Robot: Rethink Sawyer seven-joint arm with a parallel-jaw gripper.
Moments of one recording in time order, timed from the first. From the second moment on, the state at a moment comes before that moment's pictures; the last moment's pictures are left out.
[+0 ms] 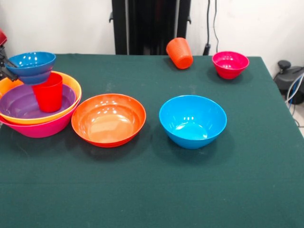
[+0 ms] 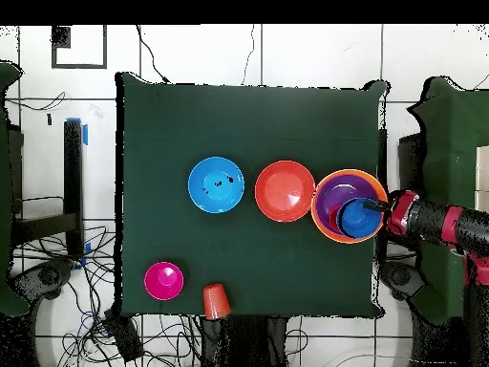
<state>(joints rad) -1.58 -0.07 1.13 1.39 -0.52 1.28 0.49</state>
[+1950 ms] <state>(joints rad) -1.60 0.01 1.13 1.46 -0.53 1.25 0.49</state>
